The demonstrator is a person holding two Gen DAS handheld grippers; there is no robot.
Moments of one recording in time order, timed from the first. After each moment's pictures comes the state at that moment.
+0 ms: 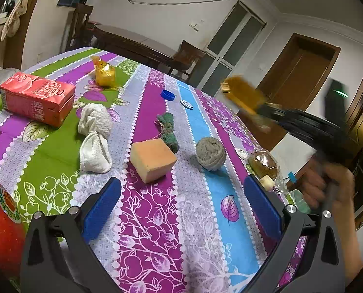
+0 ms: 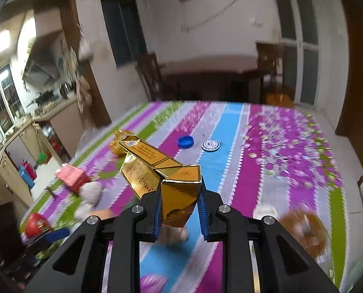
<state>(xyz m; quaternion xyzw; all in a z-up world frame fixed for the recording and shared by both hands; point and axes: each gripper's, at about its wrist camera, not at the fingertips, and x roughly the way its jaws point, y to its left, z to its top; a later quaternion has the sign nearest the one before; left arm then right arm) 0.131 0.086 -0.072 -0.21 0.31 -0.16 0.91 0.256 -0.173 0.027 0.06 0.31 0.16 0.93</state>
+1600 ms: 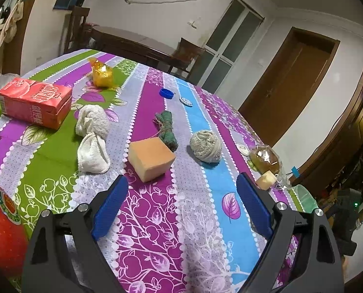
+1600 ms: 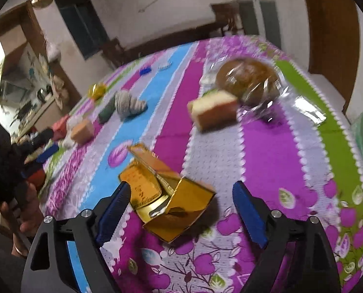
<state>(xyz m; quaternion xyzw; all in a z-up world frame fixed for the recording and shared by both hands) 0.130 0.076 -0.068 -0.18 0.32 -0.16 0.91 0.108 -0.238 -0.079 0.14 0.42 0.09 0.89</state>
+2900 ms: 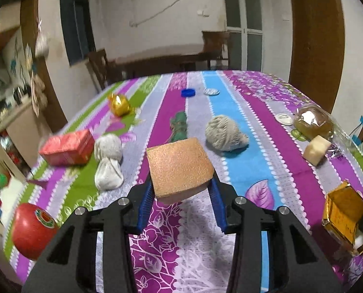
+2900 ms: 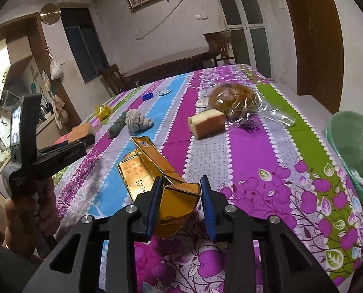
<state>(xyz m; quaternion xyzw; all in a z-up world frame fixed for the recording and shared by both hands) 0.119 -0.028 -0.054 0.06 0.32 0.02 0.94 0.029 -0.233 -0.063 0.15 0.32 0.05 0.93</state>
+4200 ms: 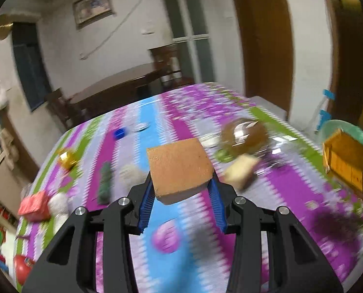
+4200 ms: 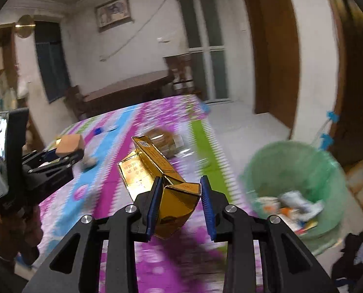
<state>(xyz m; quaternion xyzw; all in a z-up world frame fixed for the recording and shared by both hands) 0.123 -0.152 -0.022 0.15 0.29 -0.12 0.94 -0.007 -0.331 -0.005 0.12 0.28 -0.09 0.95</state>
